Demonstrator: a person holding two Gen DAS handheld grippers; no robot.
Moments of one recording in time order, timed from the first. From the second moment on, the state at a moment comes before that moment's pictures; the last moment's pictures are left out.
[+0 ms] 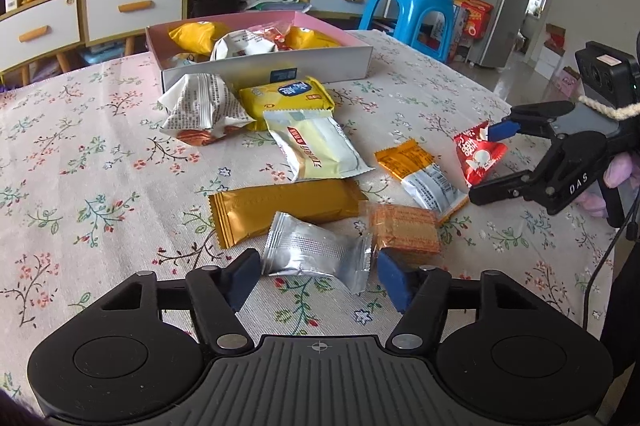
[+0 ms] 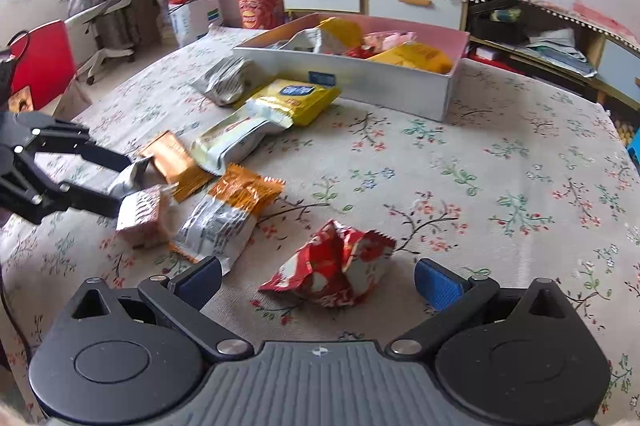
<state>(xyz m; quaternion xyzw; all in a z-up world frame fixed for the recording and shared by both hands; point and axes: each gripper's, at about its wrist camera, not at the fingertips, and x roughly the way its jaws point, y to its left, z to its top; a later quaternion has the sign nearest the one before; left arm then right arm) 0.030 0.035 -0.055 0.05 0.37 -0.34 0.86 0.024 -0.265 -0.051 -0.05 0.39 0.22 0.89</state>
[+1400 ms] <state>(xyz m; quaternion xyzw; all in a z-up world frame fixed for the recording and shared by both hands) 0.031 0.026 -0.046 0.09 0.34 -0.30 0.89 0.030 -0.253 -0.032 -0.06 0.36 0.23 0.90</state>
